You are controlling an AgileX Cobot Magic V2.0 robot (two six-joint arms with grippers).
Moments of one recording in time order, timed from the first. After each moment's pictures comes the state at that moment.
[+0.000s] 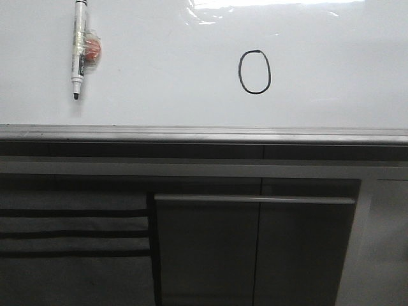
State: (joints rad) left arm -0.07 0.66 -0.65 -0.32 0.51 0.38; right arm 0.04 0.61 -0.61 0.14 0.58 -0.11
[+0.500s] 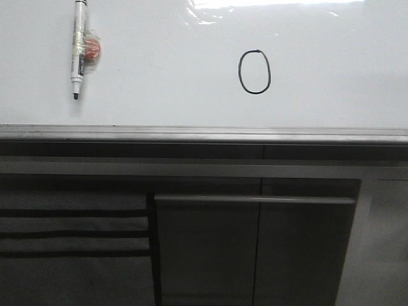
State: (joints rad) left arm -0.07 0.45 -0.47 -0.37 0.32 0.37; right arm 0.04 0.51 -0.38 0.16 0.31 -0.11
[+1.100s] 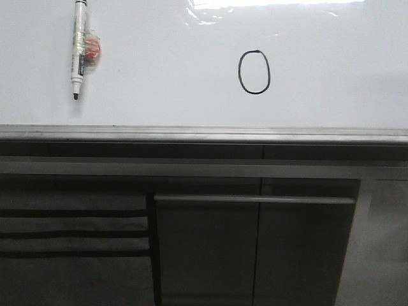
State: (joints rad) left arm -0.08 0.07 -0.08 -0.32 0.06 0.37; right arm 0.04 0.51 -0.38 0.16 0.31 -0.11
